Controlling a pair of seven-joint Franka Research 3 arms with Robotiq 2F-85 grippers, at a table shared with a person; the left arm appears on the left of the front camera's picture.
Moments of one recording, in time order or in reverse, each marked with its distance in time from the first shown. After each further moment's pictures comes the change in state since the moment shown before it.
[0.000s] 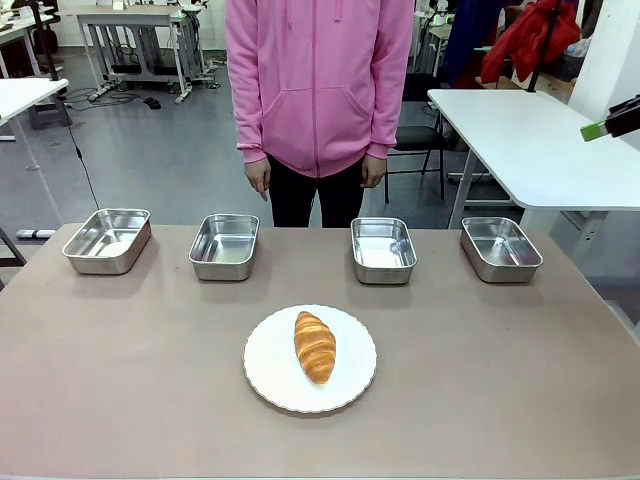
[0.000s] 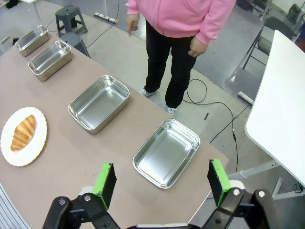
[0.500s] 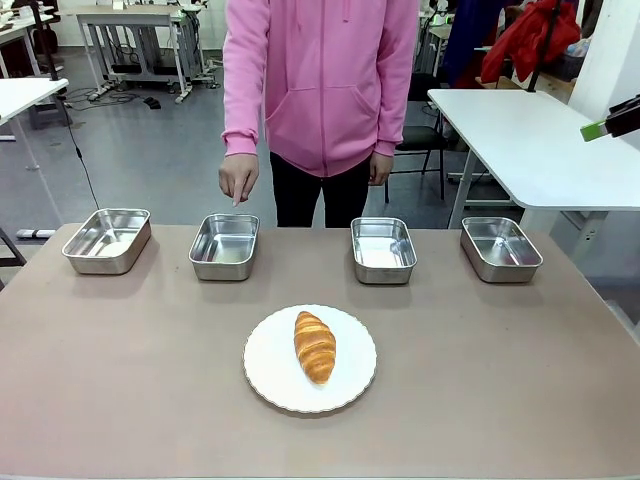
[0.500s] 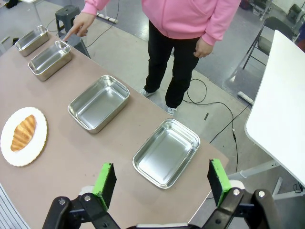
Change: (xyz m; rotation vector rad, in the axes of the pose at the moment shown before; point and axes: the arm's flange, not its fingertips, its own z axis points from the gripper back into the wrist) left arm 0.000 0.000 0.000 0.000 0.000 0.000; right arm 0.000 0.000 0.000 0.000 0.000 0.000
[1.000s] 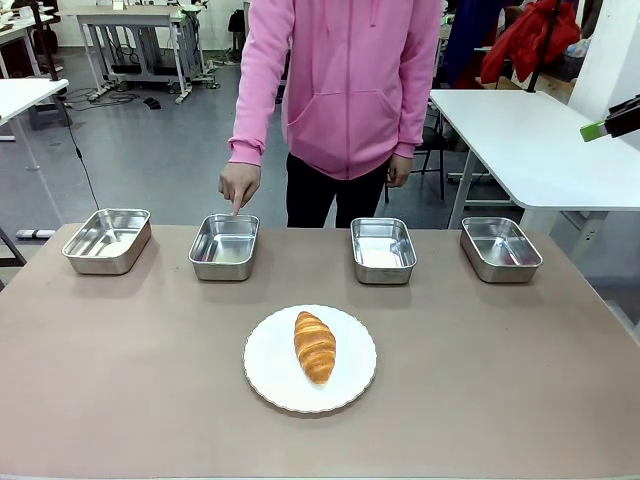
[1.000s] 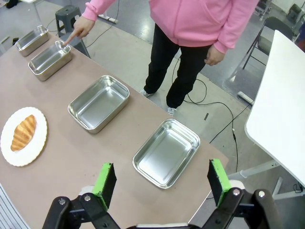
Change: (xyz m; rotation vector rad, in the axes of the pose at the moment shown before) left arm 0.000 0.000 0.000 0.000 0.000 0.000; right arm 0.000 0.000 0.000 0.000 0.000 0.000
